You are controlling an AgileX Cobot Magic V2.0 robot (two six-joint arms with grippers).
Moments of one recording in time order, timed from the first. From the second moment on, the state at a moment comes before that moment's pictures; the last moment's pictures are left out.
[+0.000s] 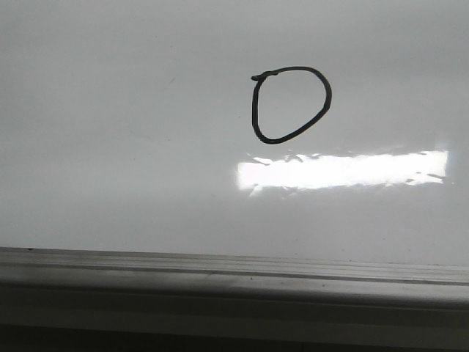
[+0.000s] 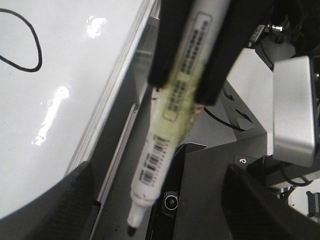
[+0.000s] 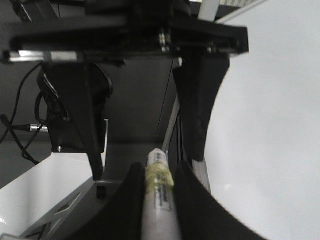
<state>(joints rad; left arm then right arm) -0.84 0.83 -0.97 -0.48 1.11 0.62 1.19 1.03 -0.96 0.41 0.40 -0.67</state>
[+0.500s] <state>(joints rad) -0.84 0.83 -0.97 -0.48 1.09 0.62 1.24 1.06 -0.97 0.41 0.38 -0.67</state>
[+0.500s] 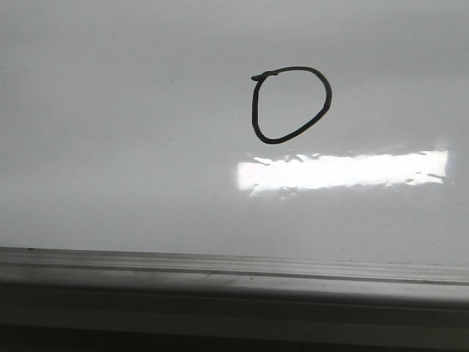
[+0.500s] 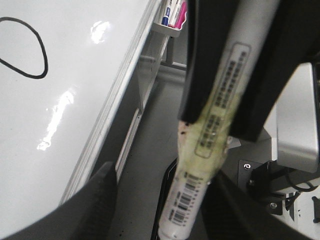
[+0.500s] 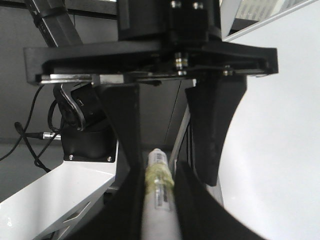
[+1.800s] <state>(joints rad) -0.84 0.84 -0.86 -0.53 0.82 0.60 1.03 0.94 -0.97 0.42 0.42 -0.64</state>
